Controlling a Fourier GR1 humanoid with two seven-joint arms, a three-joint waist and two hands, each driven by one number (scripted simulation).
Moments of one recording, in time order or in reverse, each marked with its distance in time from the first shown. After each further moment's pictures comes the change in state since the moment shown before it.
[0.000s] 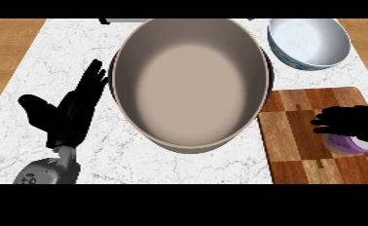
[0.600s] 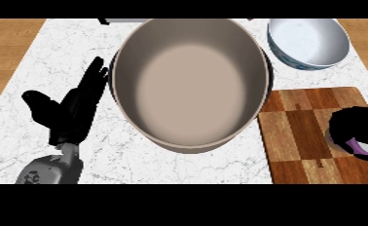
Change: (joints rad) left arm -0.020 -0.025 0.009 0.000 -0.031 -0.003 0.025; right arm 0.016 0.023 -0.027 -0.008 -0.055 -0.029 -0.068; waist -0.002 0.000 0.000
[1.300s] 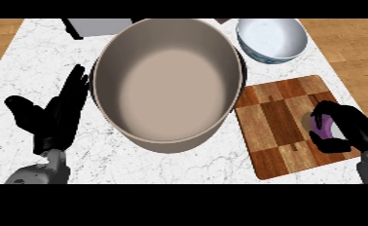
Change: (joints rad) left arm 0.065 0.026 0.062 -0.002 -0.011 0.041 0.006; right arm 0.131 0.335 -0.291 -0.064 -0.187 -0.055 0.876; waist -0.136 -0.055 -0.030
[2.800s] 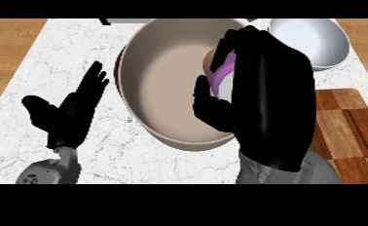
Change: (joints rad) left arm -0.034 -0.025 -0.048 0.013 0.014 -0.073 -0.030; right arm -0.612 0.534 0.353 -0.800 0.457 0.245 1.325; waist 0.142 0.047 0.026
